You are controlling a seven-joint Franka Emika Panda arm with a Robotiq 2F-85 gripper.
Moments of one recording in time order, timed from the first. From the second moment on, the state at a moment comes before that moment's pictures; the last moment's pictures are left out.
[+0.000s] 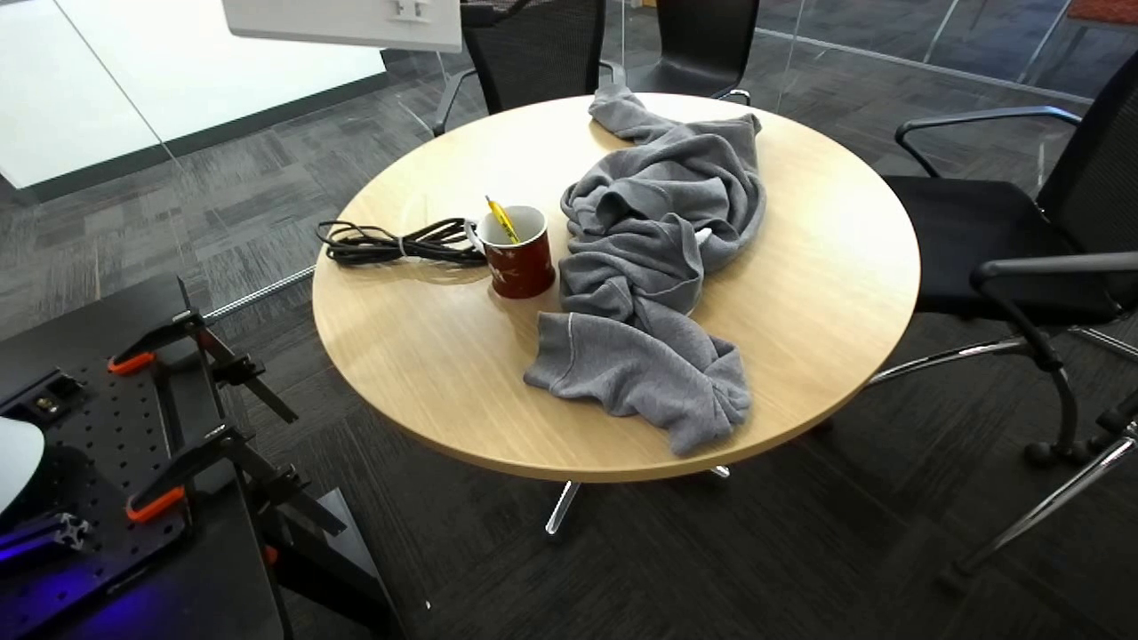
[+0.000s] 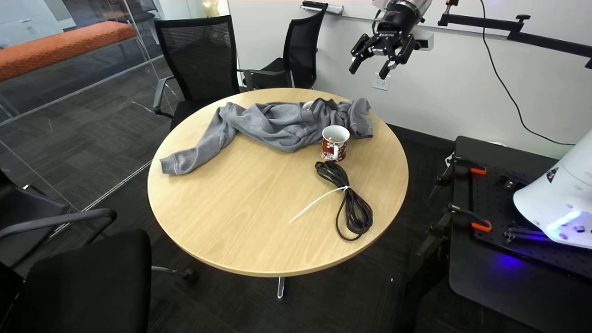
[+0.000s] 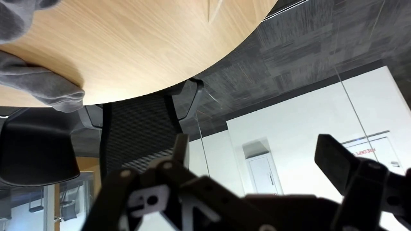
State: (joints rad) arm -0.09 -0.04 -0.27 -2.32 0.99 1.98 -1.93
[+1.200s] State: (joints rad) arm -0.14 0.15 -0.21 -2.31 1.08 2.16 -2.39
